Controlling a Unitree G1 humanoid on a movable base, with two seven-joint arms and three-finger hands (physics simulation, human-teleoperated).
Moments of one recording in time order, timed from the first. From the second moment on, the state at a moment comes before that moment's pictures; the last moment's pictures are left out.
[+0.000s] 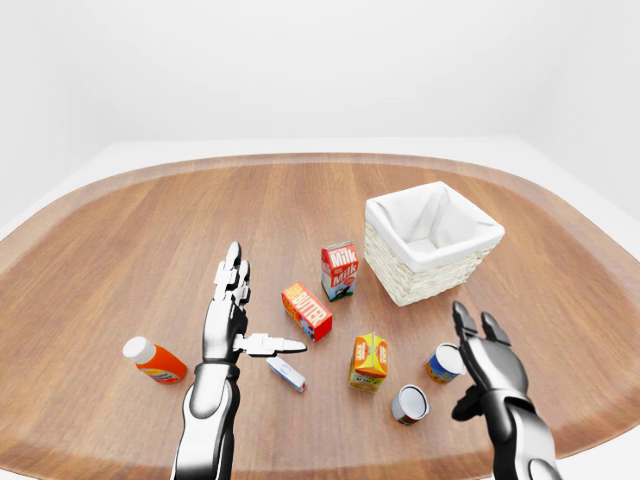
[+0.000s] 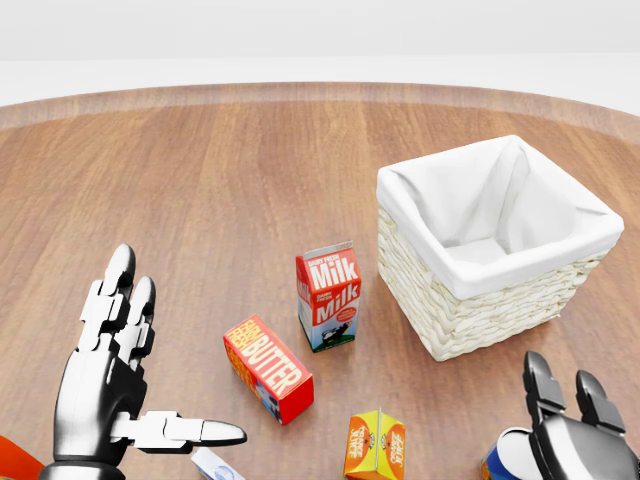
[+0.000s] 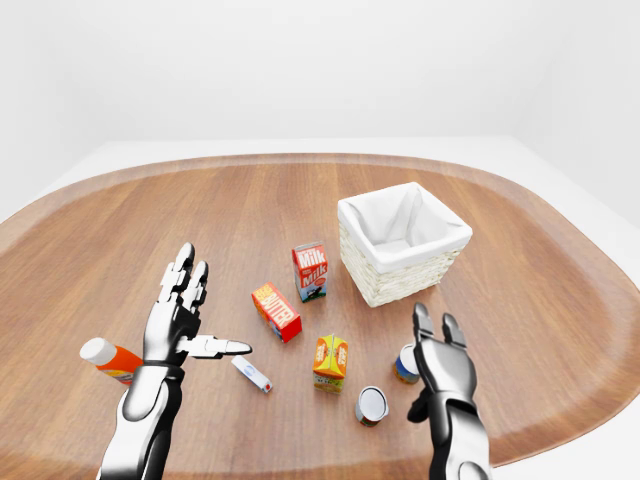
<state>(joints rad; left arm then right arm) 0.13 0.01 0.02 -0.20 -0.04 -0.09 -0.10 0.29 -0.10 -0.17 -0.16 -1.21 0.09 0.17</state>
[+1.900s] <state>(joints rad) 0.13 0.01 0.02 -0.20 -0.04 -0.09 -0.10 0.10 -0.21 -0.11 0.31 -1.02 0.09 0.01</state>
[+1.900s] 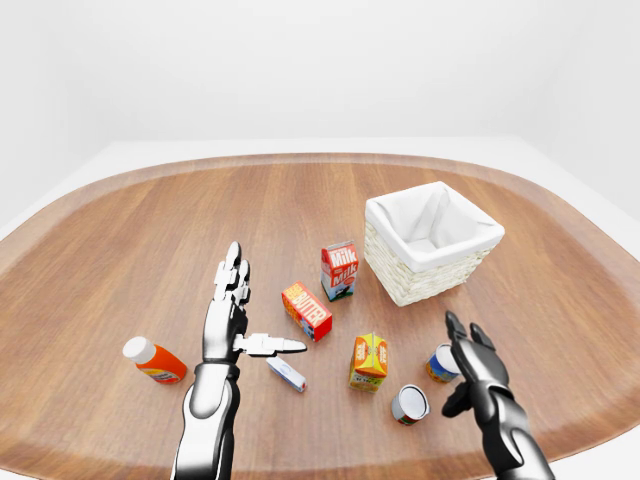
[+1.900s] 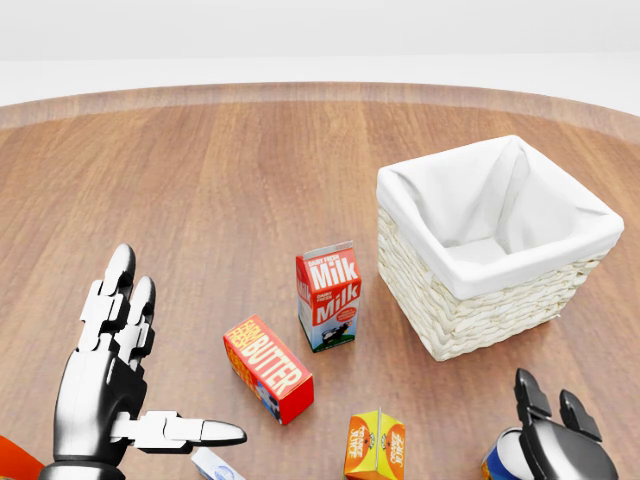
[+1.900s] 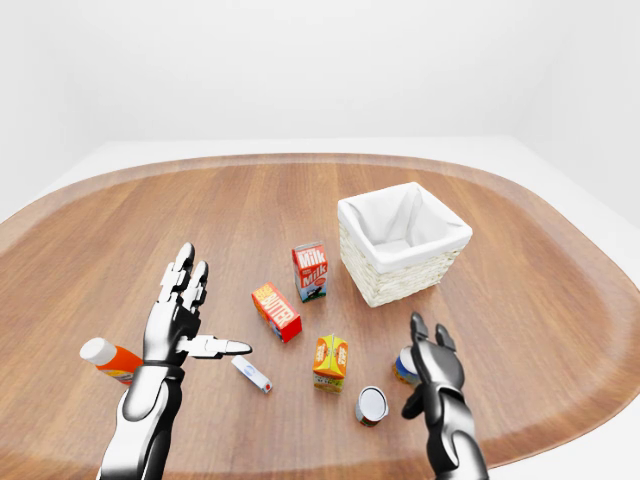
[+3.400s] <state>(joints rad) 0.13 0.01 0.02 -0.20 -0.04 -0.09 -0.10 -0.06 -0.26 -0.09 0.55 -0.95 0.09 -0.04</state>
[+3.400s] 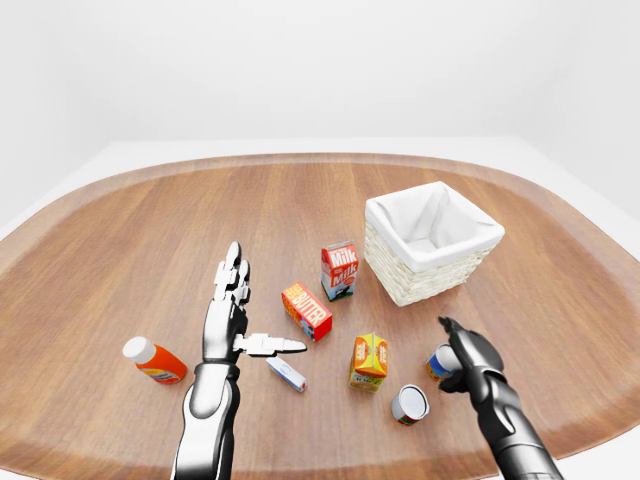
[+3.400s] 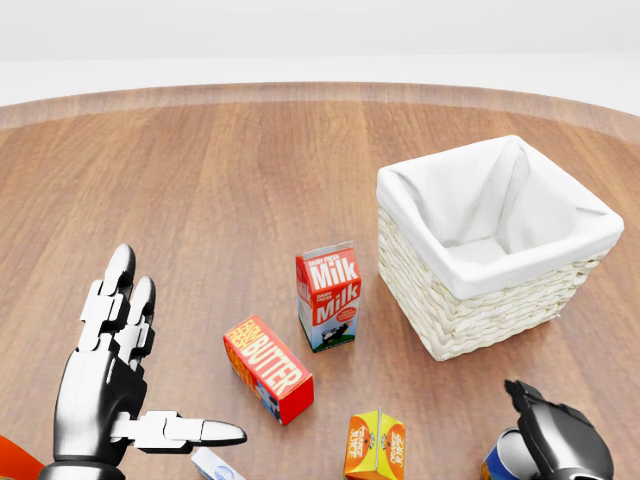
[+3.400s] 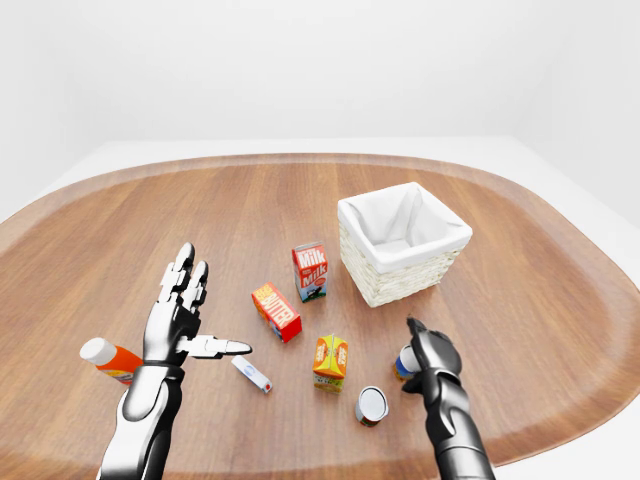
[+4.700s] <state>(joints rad) 0.13 0.01 0.02 -0.20 -0.04 -0.09 -0.10 0.10 -0.20 -0.14 0.19 -0.89 0.09 0.08</state>
